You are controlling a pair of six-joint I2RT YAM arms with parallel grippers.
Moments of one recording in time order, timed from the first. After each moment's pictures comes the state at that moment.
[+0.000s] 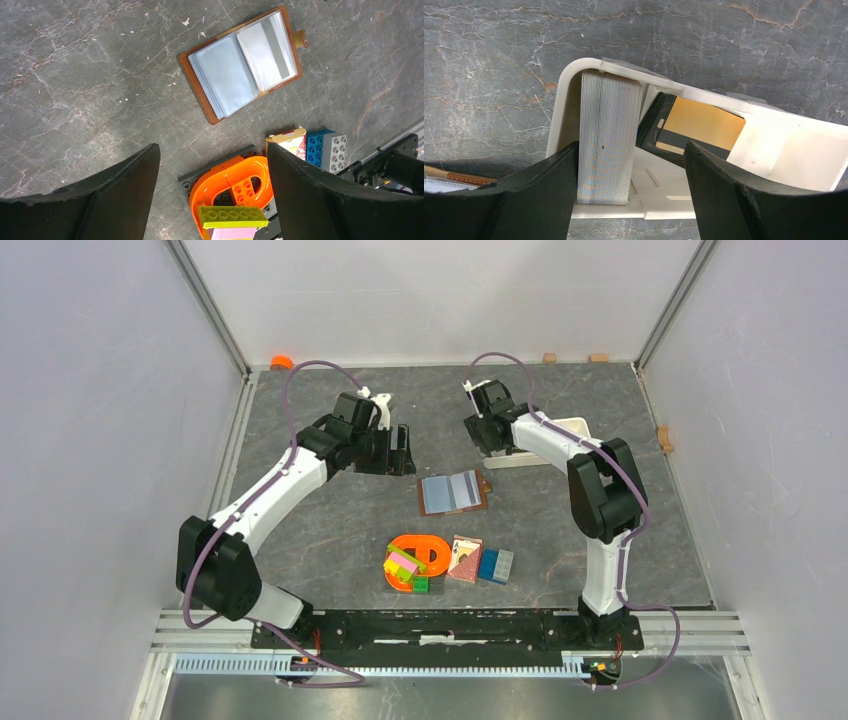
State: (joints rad) left arm -0.46 1.46 1.20 -0.60 0.22 -0.31; right arm 0.46 2.01 1.49 -0.48 0.34 -0.08
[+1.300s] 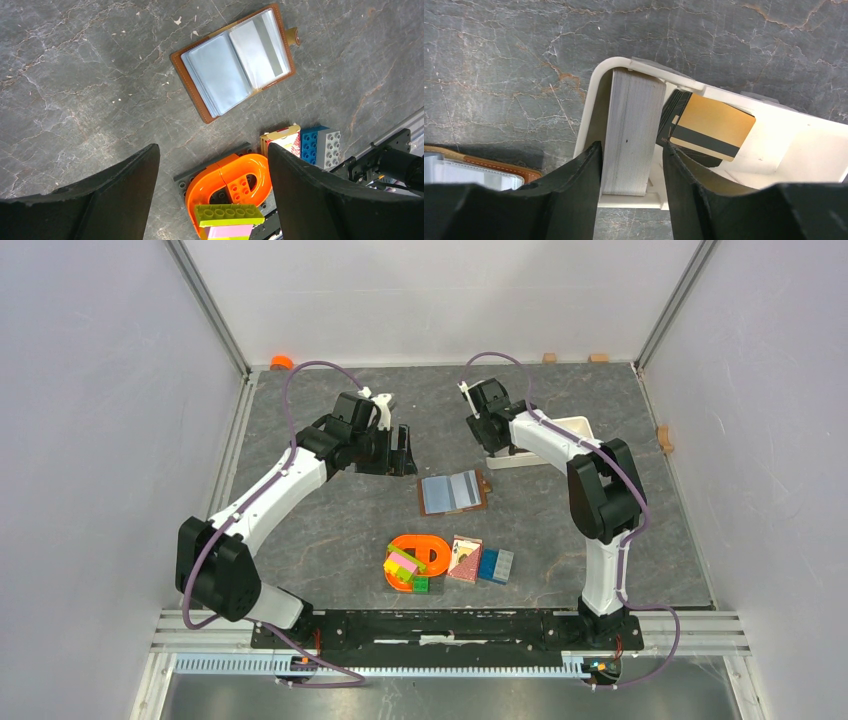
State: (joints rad) left arm -0.46 1.46 1.20 -0.60 0.25 -0.31; right arm 0.47 2.01 1.52 -0.54 0.31 -0.09
